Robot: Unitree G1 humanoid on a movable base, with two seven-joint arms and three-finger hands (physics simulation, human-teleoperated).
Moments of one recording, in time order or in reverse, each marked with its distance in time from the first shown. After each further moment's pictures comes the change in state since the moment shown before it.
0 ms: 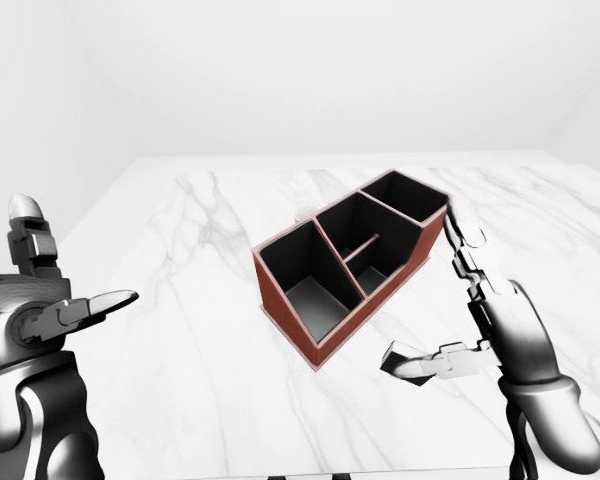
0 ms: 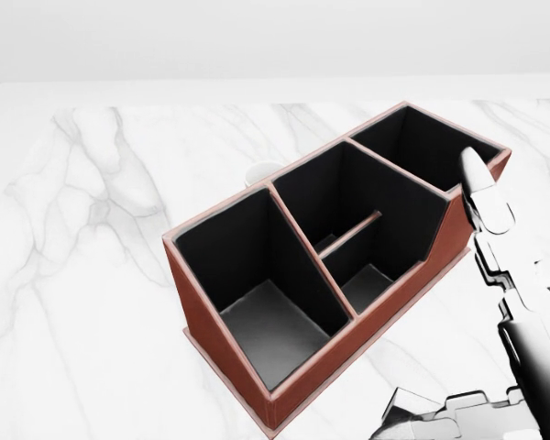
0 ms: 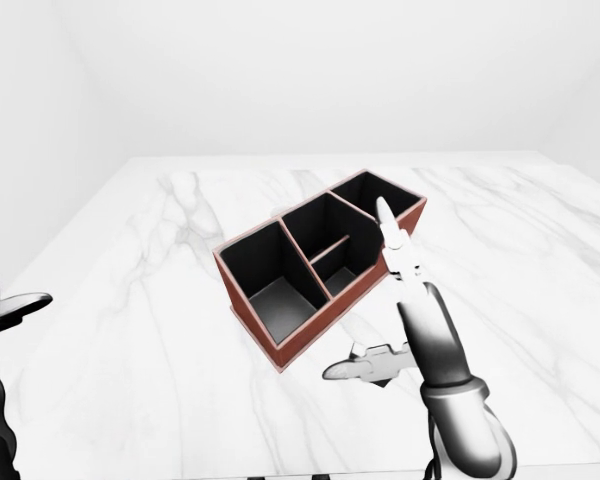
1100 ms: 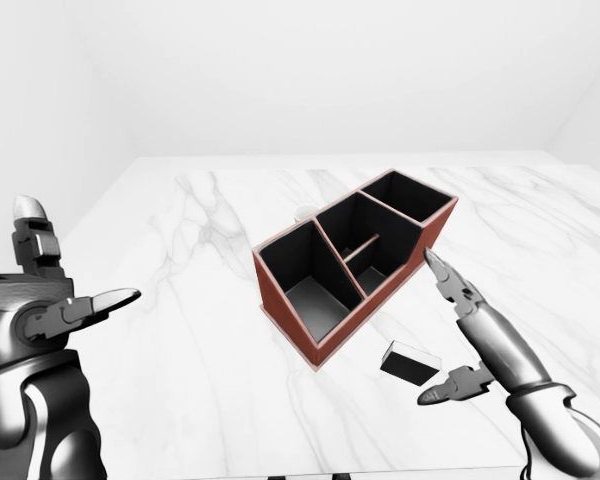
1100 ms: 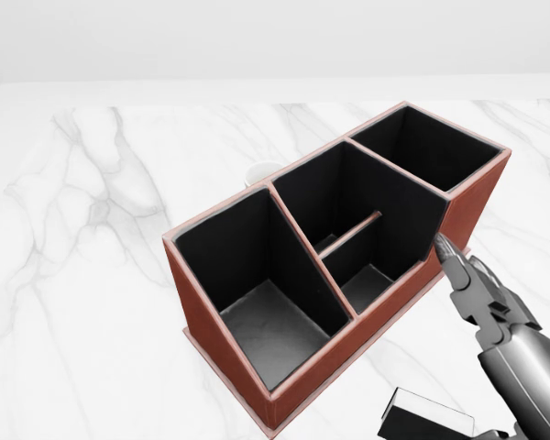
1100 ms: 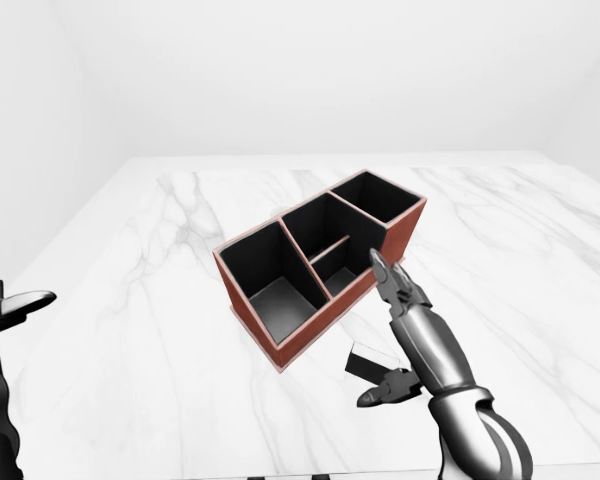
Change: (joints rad) left arm -0.004 -0.002 -0.009 0.009 0.008 0.000 0.009; right arm 0.059 0.040 -0.101 0.043 -0.414 0.000 0.299
